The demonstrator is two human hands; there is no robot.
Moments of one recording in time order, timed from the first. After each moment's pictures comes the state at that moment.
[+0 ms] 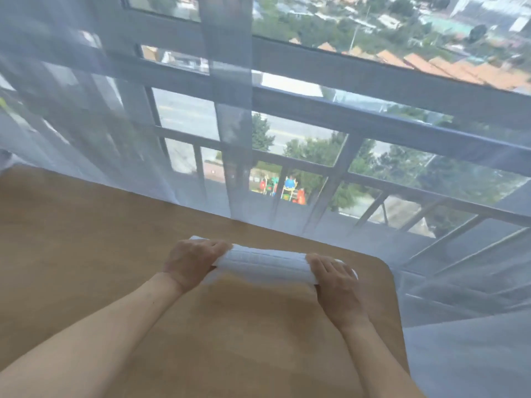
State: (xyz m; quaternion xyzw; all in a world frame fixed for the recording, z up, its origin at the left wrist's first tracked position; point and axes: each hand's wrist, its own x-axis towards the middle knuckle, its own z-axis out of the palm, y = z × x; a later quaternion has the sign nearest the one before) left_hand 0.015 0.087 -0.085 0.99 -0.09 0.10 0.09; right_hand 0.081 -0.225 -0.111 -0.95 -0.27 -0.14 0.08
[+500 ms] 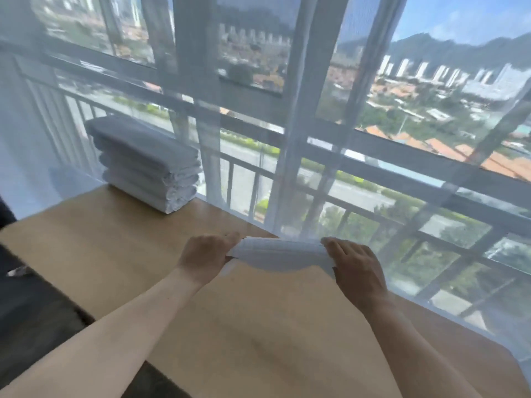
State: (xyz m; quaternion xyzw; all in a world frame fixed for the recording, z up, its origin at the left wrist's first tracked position) left_hand -0.215 0.390 0.021 0.98 0.11 0.17 0.05; right_hand -0.055 0.106 0.035 -0.87 -0.43 -0.23 0.08
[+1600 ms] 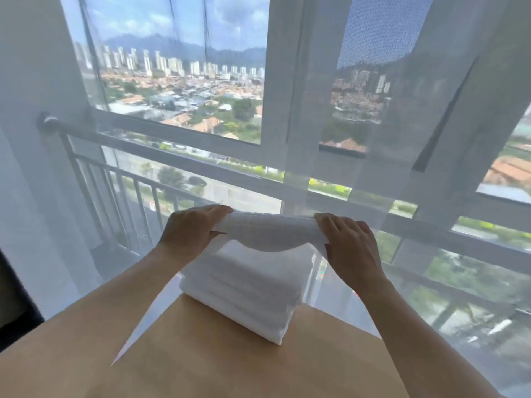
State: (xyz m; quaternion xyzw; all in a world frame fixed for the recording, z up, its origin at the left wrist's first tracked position) left_hand -0.143 0.968 0.130 0.92 0.05 0.38 -0.05; right_hand 0.026 0.685 0.114 -0.83 -0.42 -0.35 0.13
